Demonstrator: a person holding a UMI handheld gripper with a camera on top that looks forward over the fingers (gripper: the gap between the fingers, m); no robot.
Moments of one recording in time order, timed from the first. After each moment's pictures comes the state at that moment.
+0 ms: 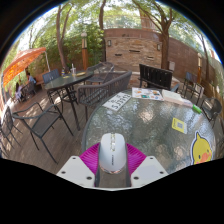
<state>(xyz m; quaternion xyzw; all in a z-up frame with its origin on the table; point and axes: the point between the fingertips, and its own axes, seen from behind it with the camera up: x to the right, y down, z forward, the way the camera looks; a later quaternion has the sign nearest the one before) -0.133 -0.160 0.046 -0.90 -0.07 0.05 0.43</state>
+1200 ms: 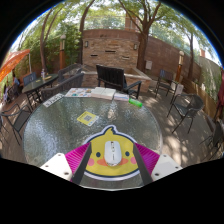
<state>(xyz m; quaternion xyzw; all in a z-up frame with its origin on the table) 0.276 -0.224 0.093 -0.90 -0.01 -0.04 0.44</state>
